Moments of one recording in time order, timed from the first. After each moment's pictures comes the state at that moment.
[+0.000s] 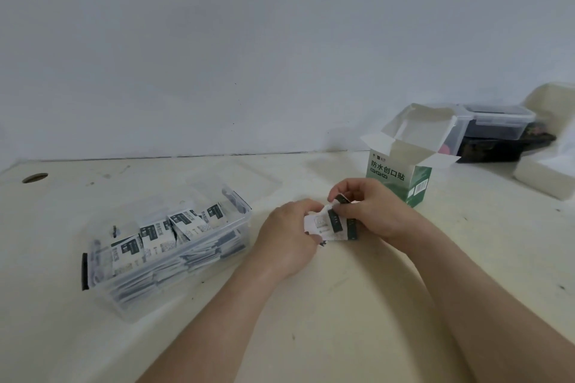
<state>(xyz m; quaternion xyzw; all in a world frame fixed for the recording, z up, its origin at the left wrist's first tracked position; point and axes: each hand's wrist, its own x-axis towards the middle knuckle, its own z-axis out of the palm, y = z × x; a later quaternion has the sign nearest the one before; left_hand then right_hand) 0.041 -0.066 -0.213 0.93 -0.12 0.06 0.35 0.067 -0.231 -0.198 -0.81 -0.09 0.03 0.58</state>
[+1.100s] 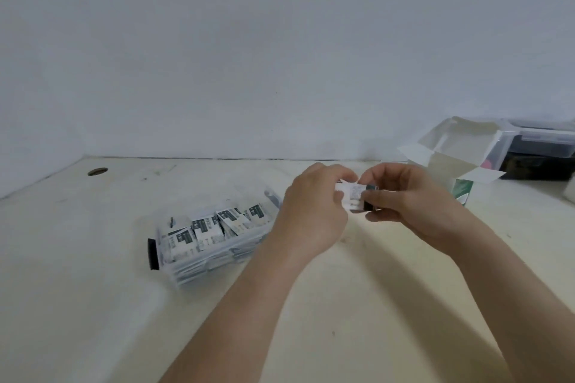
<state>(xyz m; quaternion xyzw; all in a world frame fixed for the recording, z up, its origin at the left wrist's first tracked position) 0.012 -0.053 -0.151 0.91 -0.13 0.19 0.34 0.036 -0.216 -0.156 -0.74 -0.14 0.02 0.66</state>
